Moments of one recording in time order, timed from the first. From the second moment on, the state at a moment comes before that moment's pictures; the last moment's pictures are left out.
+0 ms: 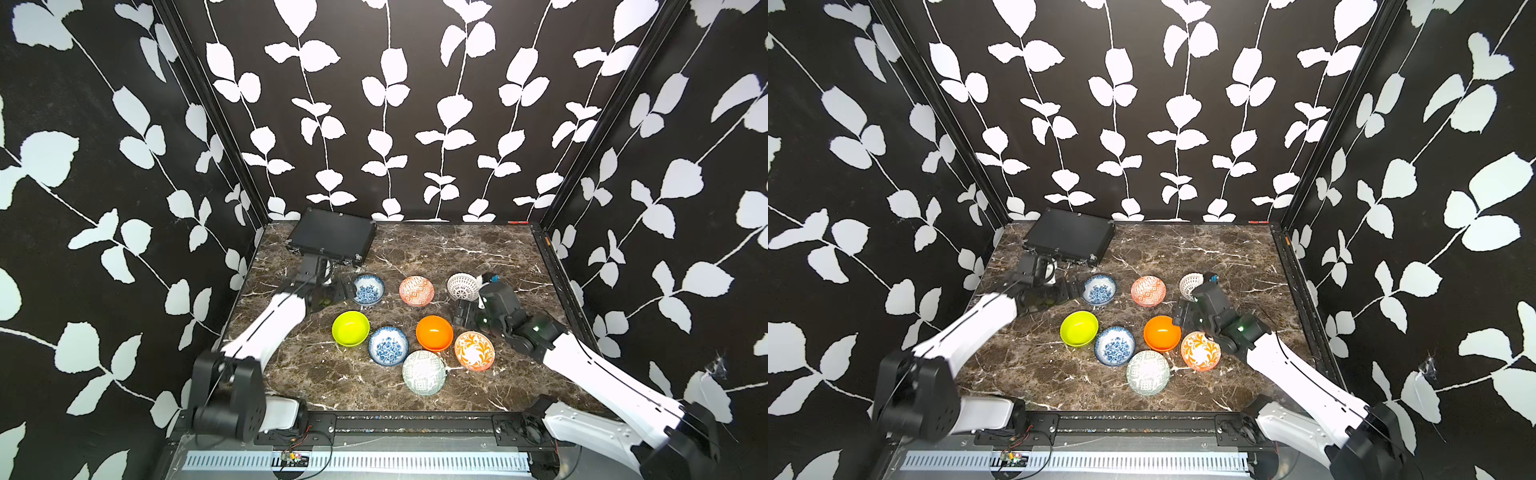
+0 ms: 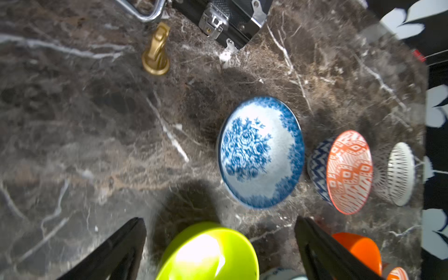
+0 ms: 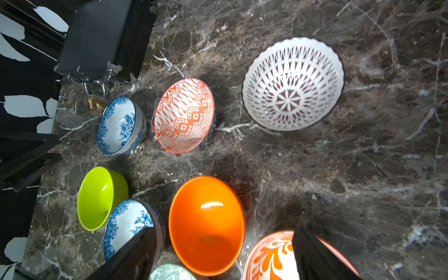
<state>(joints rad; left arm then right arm) -0.24 1.28 0.85 -0.49 0.19 -0.53 0.68 1.01 0.78 -0.58 0.05 0.73</state>
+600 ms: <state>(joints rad) -0.33 1.03 0.67 -0.46 0.14 -0.67 1.06 1.08 0.70 -0.71 0.12 1.02</state>
